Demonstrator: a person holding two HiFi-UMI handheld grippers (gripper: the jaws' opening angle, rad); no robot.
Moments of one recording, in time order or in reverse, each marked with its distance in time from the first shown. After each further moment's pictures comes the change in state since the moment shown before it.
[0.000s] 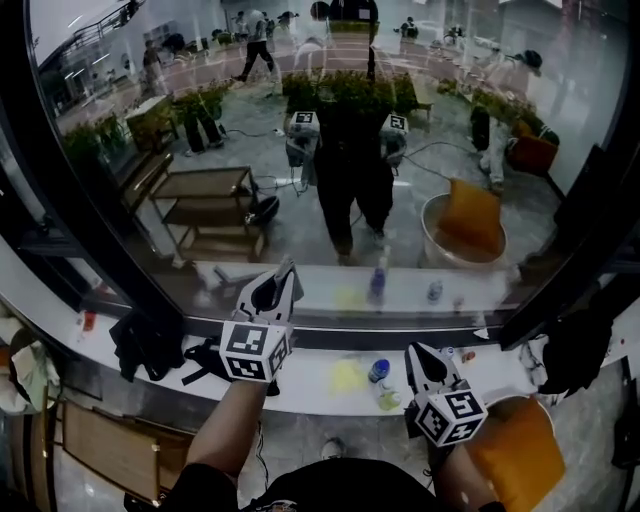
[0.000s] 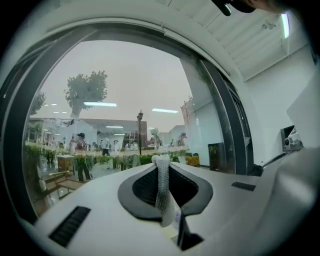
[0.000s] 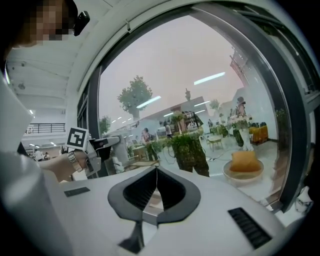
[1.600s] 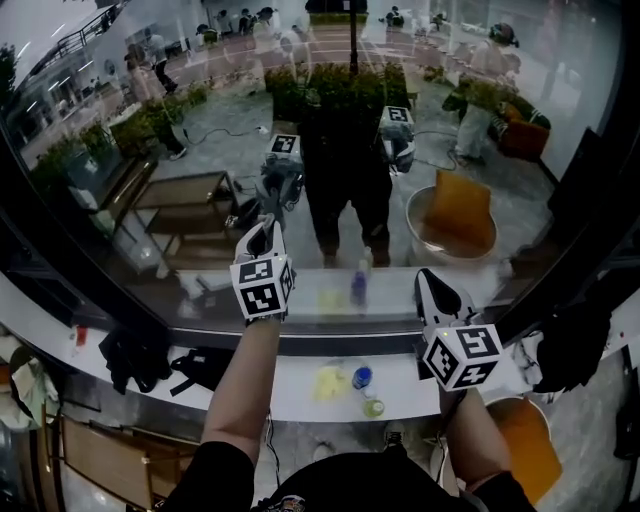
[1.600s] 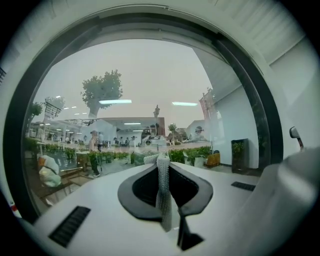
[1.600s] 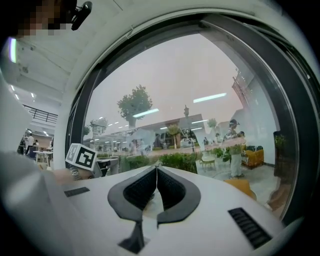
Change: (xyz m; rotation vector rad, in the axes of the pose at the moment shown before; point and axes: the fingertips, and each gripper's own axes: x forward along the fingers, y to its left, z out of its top) left arm 0.168 0.048 0.005 -0.045 0.061 0.217; right arm 0.079 -0.087 0.145 -0.143 -0.148 -0.083
